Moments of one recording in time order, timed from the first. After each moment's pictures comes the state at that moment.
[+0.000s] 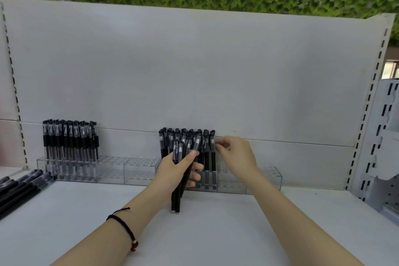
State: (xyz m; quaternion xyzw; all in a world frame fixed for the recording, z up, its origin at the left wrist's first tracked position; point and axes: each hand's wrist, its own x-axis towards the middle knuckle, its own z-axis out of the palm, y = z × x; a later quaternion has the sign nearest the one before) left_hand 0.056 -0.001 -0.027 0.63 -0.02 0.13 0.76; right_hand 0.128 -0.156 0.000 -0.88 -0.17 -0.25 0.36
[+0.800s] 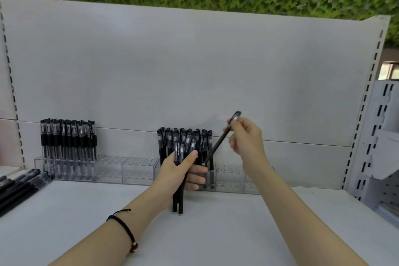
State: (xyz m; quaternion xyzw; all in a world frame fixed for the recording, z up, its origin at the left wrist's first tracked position) left_hand 0.051 -0.007 -0.028 0.63 -0.04 0.11 0.76; right_hand 0.099 -0.163 0.033 -0.65 -0.16 -0.18 0.72
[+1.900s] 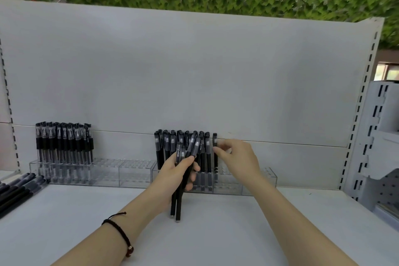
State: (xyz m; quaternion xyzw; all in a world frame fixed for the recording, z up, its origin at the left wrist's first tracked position) left_hand 0.051 -0.007 -0.026 0.64 -0.06 0.10 0.76; right_hand 0.117 -0.172 0.003 -0.89 -0.17 -0.25 0.35
